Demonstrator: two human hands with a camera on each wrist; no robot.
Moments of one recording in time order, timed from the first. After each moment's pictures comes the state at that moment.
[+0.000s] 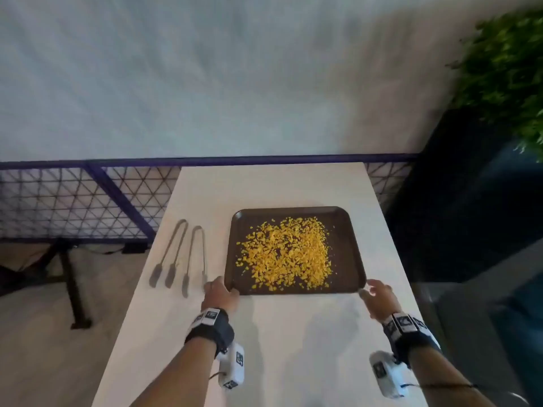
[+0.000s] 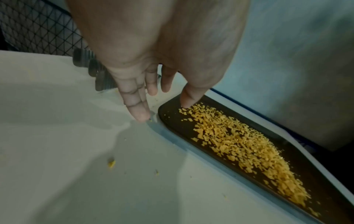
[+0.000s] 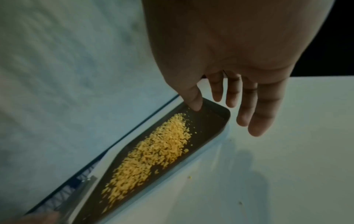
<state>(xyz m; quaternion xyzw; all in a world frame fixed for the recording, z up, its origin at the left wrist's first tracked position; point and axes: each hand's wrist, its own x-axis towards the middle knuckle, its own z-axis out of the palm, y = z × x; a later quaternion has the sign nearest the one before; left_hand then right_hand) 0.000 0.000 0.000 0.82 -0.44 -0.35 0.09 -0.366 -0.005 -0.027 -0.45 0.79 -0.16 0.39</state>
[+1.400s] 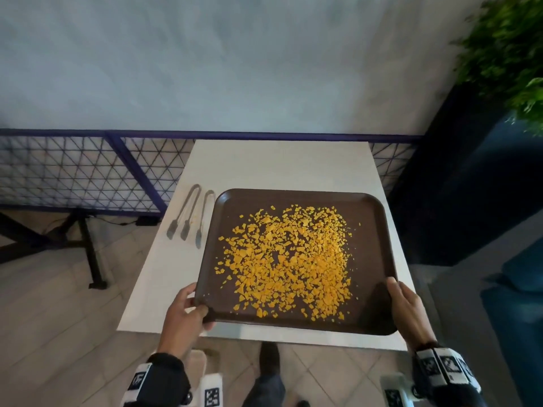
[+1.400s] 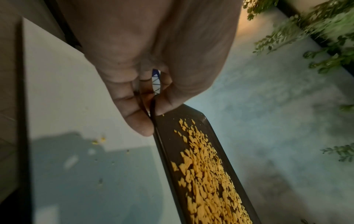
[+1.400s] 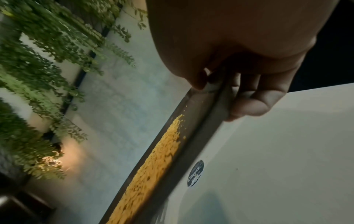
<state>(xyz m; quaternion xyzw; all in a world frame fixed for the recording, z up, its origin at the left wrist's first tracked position) 0.034 0.205 0.063 0.72 -0.25 -0.49 0.43 -0.367 0.157 0.057 -0.37 0.75 -0.34 0.43</state>
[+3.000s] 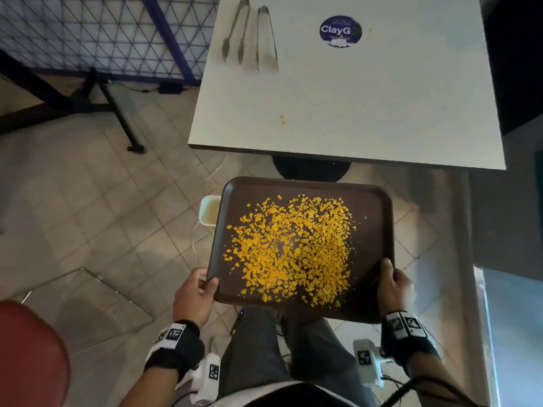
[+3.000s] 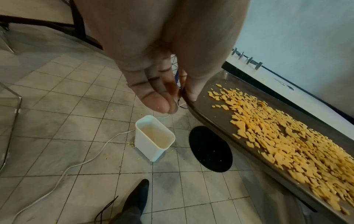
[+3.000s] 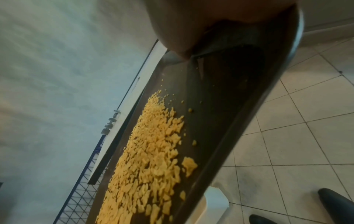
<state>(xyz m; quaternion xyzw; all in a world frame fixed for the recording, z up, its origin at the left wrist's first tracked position) 0.173 0.575 -0.094 0.84 -0.35 -0.38 0.16 -0.209 0.495 -0.073 -0.28 0.86 -0.19 0.38</state>
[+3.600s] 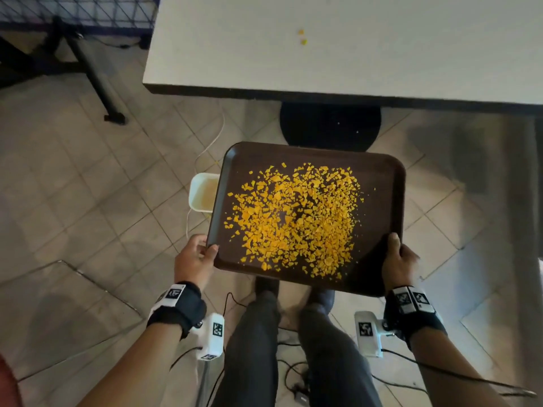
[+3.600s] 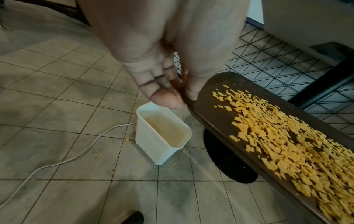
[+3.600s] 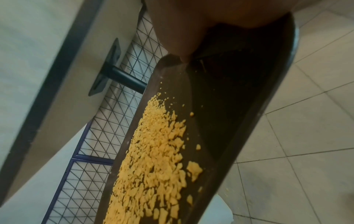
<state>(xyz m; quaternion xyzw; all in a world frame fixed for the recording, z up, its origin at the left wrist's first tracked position) 0.212 0.492 -0.283 0.84 -0.30 -0.40 0.20 -0.165 0.436 -0.279 -0.27 0.86 -0.20 0.39</state>
